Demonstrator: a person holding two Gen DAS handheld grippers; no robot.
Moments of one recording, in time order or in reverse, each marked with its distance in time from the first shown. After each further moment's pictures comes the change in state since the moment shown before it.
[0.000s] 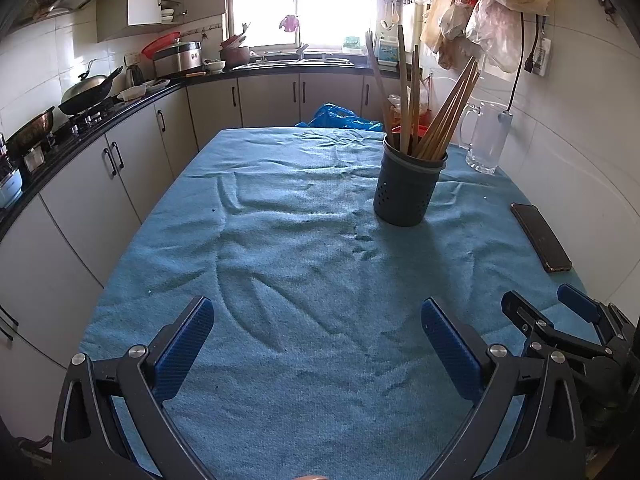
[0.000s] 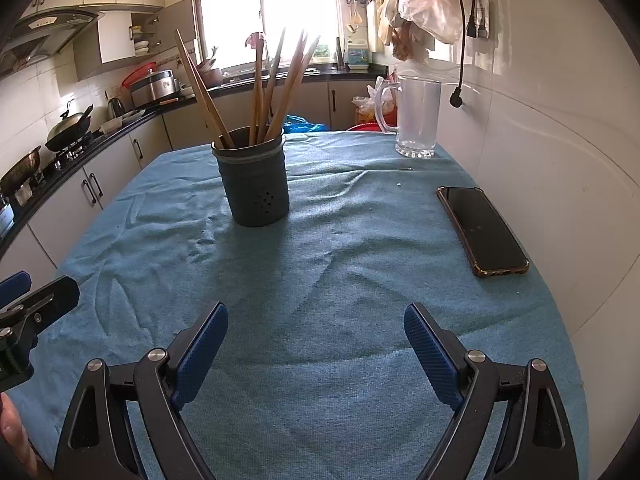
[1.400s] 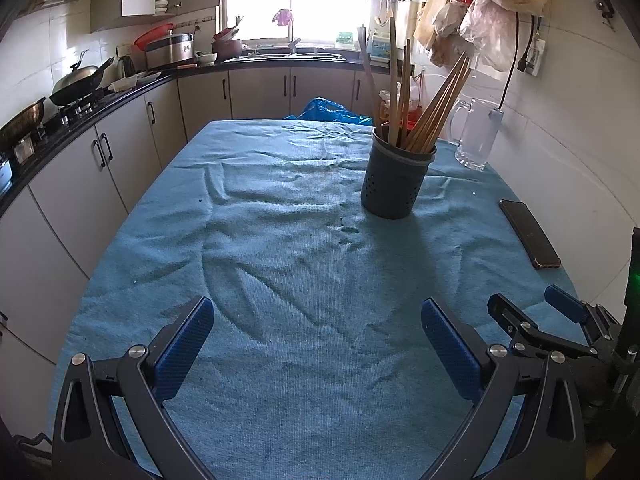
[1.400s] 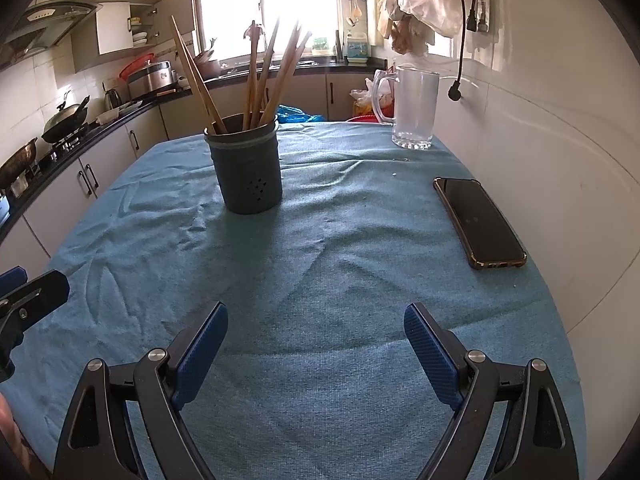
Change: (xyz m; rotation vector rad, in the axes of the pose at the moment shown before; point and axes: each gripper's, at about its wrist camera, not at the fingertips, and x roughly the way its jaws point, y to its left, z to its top) left arm 0.002 0.000 -0.005 -0.011 0.022 -0.052; right arm 0.006 -0.005 -0.006 -0.019 0.026 -0.015
